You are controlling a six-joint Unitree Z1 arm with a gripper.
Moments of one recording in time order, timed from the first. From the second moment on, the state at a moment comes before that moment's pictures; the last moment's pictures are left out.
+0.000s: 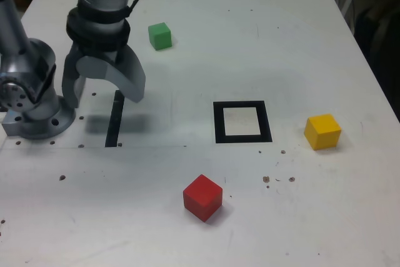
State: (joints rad) arm -0.07 1.54 -0.84 1.19 -0.01 -0.11
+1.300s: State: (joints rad) arm -0.73 1.92 -1.47 1.34 0.11 -0.08
